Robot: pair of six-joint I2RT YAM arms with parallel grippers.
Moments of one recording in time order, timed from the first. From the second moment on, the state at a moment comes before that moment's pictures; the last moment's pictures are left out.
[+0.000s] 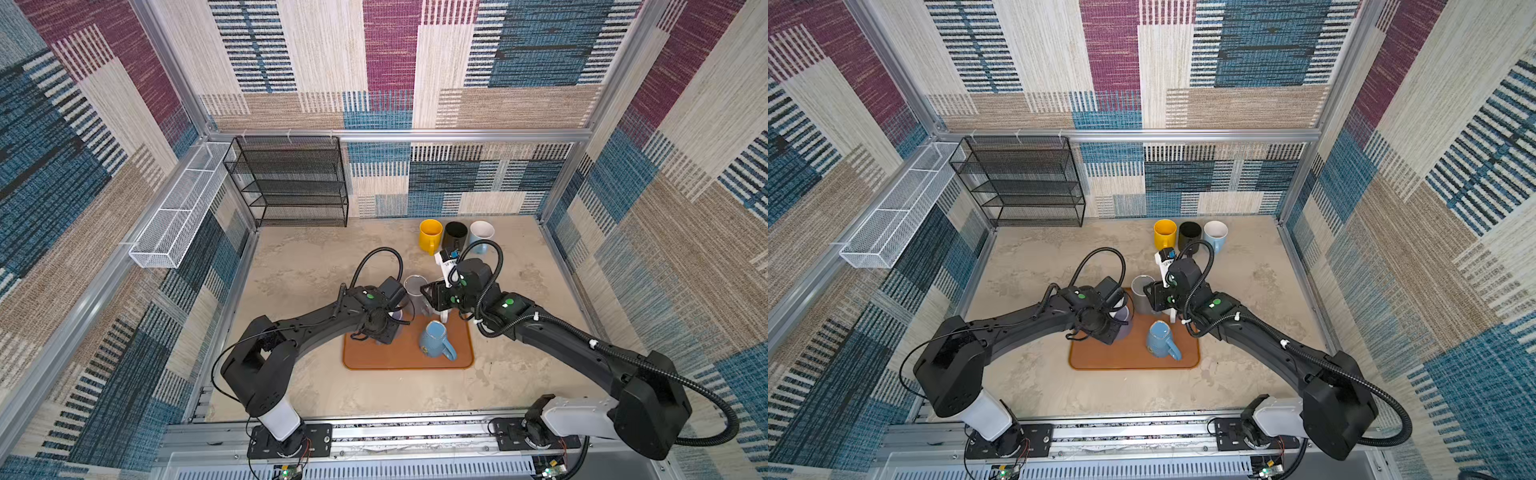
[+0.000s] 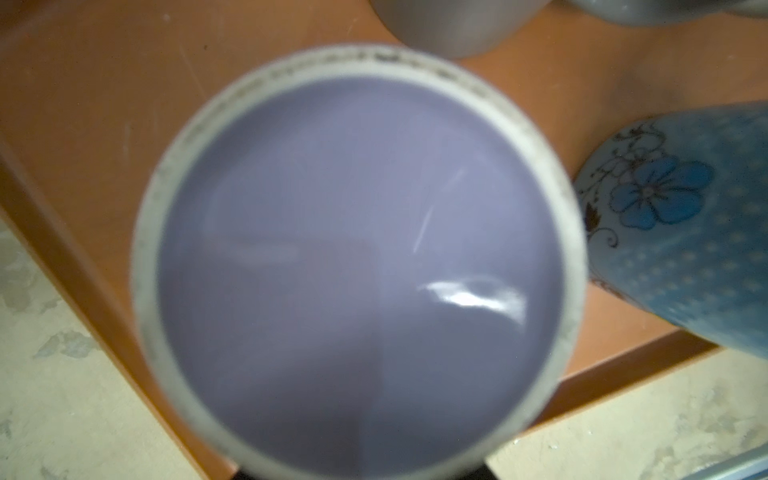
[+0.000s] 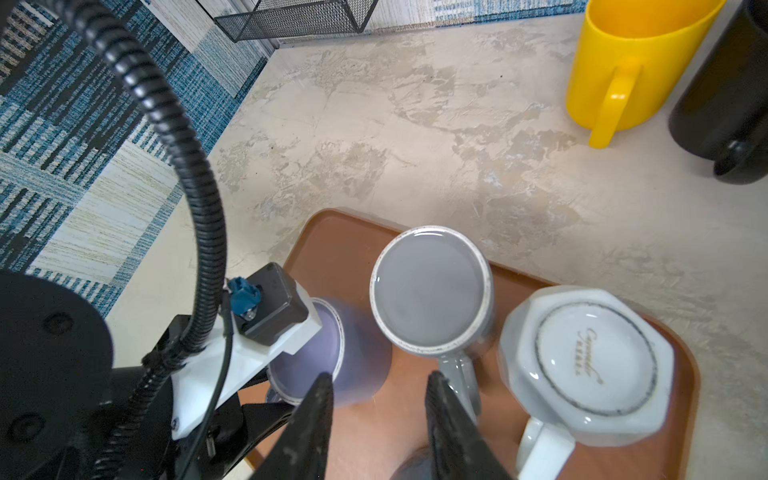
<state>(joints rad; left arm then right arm) -0.77 1.65 1.13 -0.79 -0.06 -0.29 0.64 1.30 0.92 -0.21 -0.11 0.39</state>
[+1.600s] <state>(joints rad) -0.52 1.28 0.81 -0.48 0.20 -0.35 0.64 1.24 0.73 0.01 -0.29 0.41</state>
